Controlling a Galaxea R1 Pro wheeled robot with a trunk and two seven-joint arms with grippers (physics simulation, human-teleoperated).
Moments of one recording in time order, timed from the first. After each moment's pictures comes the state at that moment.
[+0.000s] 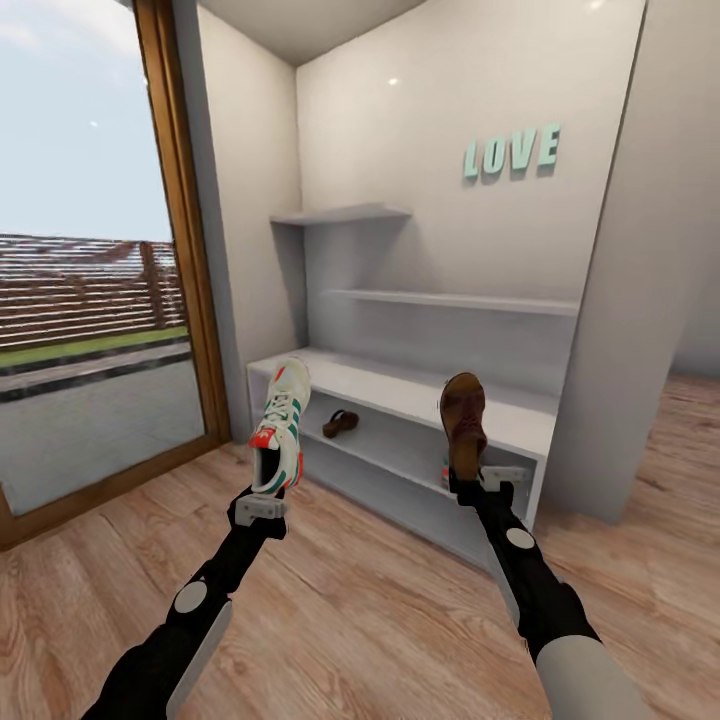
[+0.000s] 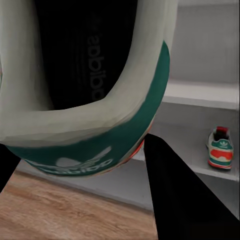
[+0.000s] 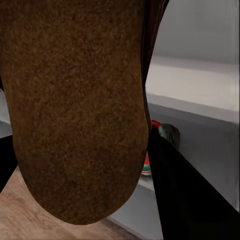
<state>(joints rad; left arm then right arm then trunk) -0.35 0.08 -0.25 -1.16 0.19 -0.14 -0.05 -0.59 0.05 -0.13 -0.85 0.13 -0.06 0.00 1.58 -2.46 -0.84</state>
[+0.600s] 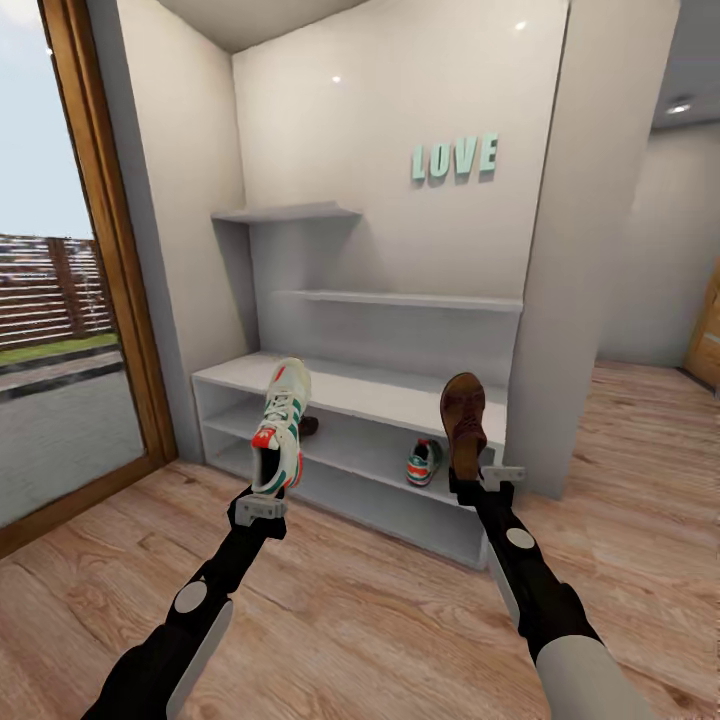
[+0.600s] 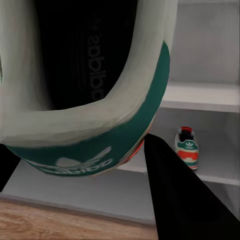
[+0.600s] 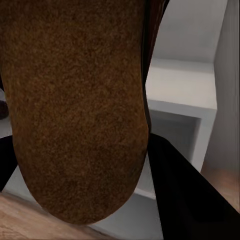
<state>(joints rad) -0.35 0.08 -0.25 -1.16 0.19 -0.14 -0.06 -0.59 0.05 -0.13 -0.85 0.13 -0.06 0.00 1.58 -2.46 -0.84</state>
